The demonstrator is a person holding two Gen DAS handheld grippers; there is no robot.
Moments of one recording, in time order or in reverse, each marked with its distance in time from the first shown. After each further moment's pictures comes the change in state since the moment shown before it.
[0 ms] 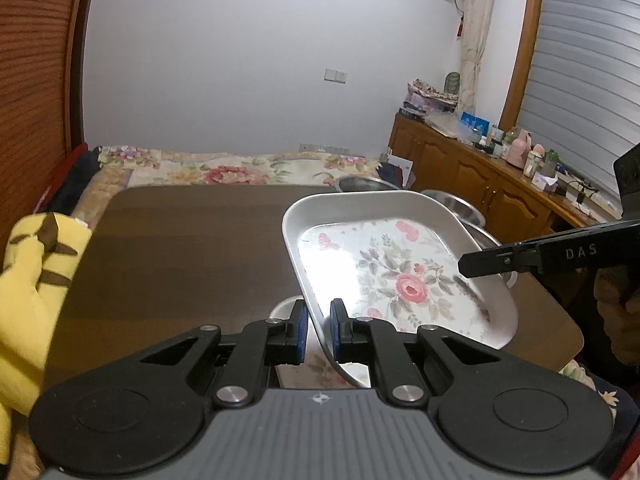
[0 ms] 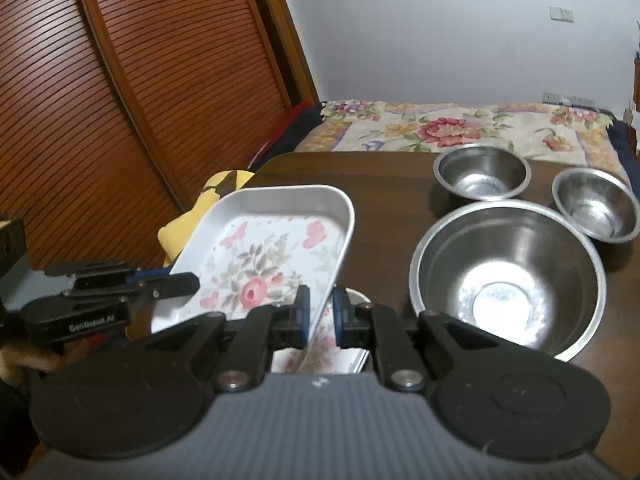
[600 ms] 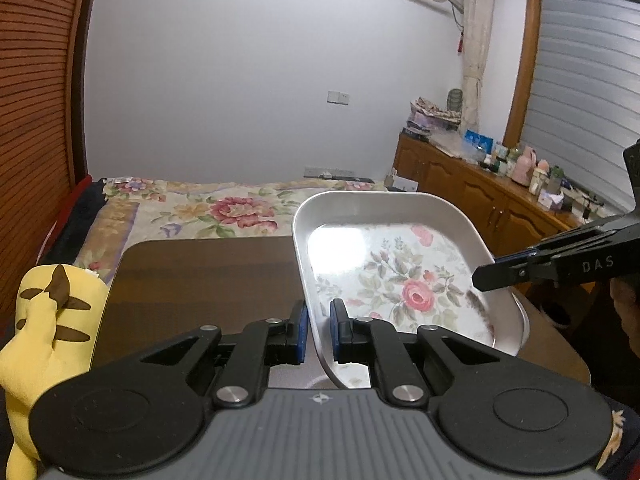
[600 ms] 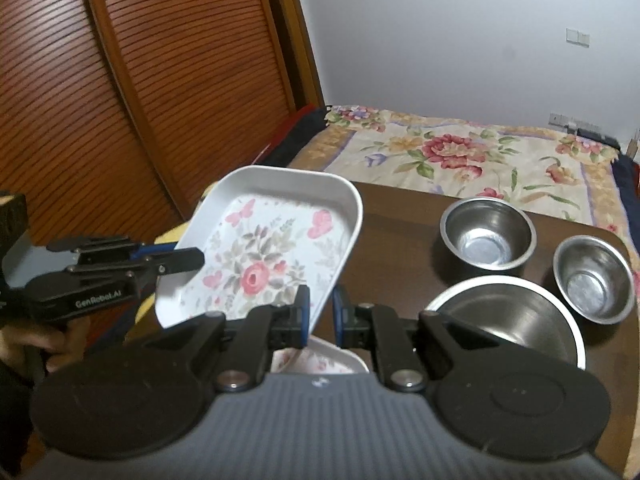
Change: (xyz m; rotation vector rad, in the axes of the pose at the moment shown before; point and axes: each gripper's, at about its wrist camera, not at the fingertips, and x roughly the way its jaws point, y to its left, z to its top) left arm -0.005 0.008 0.061 0.035 -0.057 0.022; right arm -0.004 0.023 0.059 -0.108 0.032 -0.040
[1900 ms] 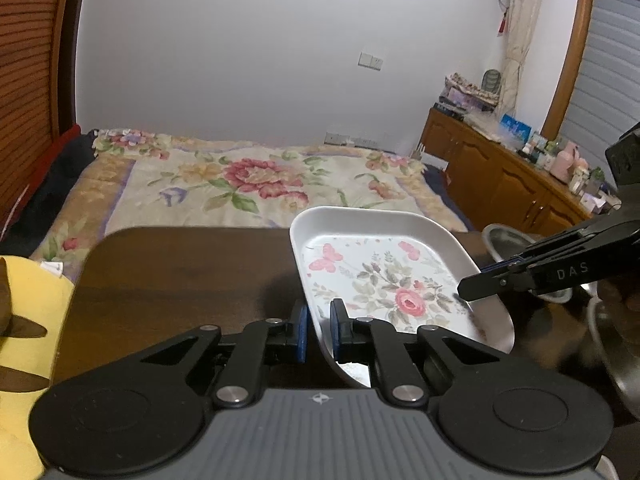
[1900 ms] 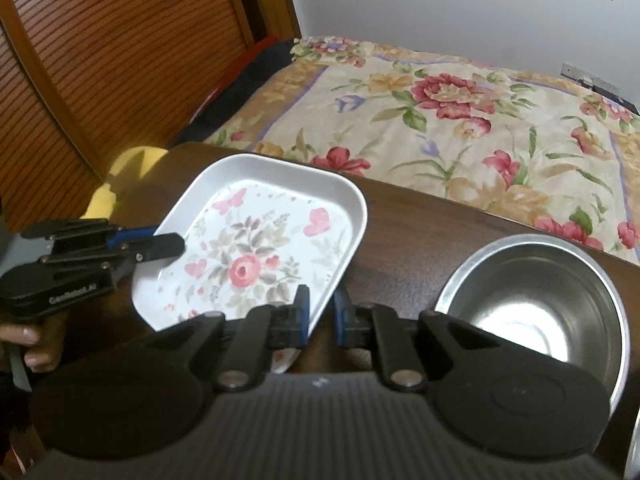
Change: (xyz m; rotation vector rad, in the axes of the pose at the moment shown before) left arm 0.190 0.116 0.025 -0.081 0.097 -0.006; right arm 0.195 -0.069 0.071 0.037 0.210 -0.025
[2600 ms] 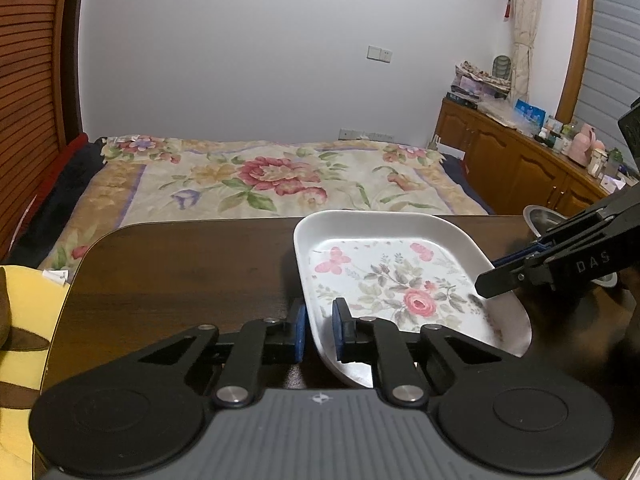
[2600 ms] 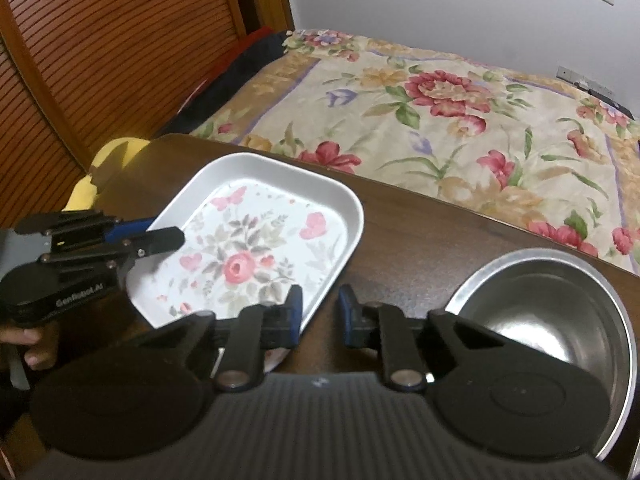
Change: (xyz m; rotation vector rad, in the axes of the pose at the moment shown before) left arm 0.036 0.001 -0.009 0.048 0.008 0.068; right arm 0.026 -0.001 0.003 -0.040 0.037 -0.052
